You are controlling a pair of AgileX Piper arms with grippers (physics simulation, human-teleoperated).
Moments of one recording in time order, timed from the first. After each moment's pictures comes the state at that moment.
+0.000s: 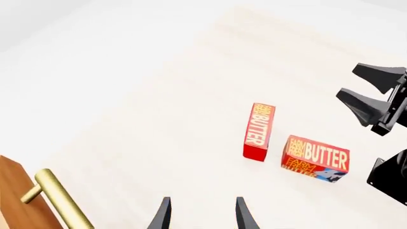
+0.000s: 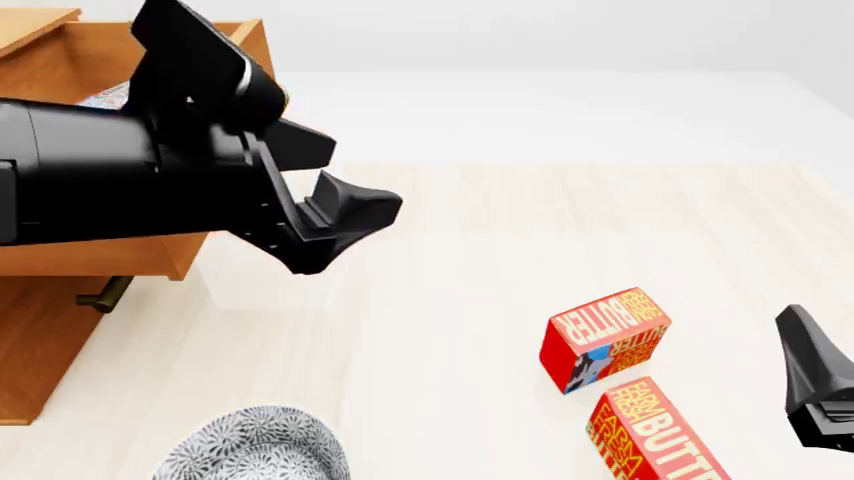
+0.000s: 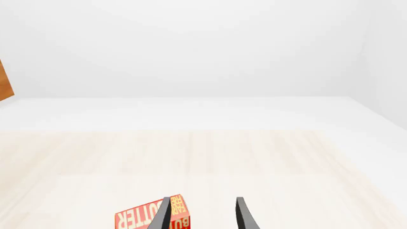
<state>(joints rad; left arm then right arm) -0.81 1.06 -0.96 0.44 0.12 0.00 0.01 0.00 0.00 0.01</state>
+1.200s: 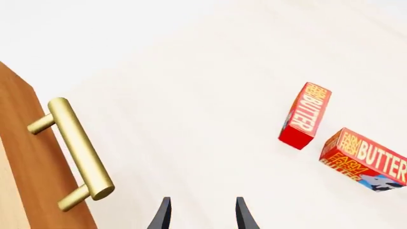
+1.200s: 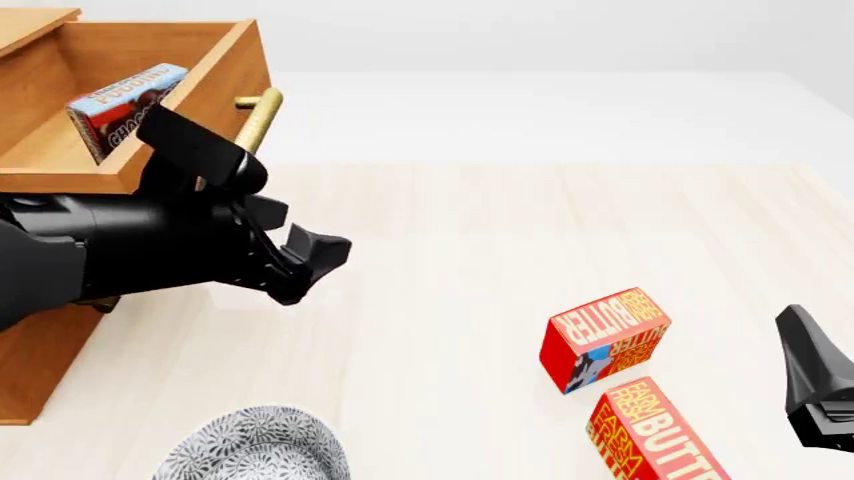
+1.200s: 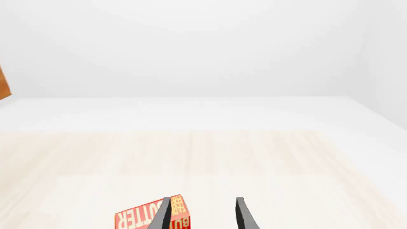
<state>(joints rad) -0.64 1.08 -0.75 0.32 0.01 0.00 0.01 0.00 0.00 0.01</state>
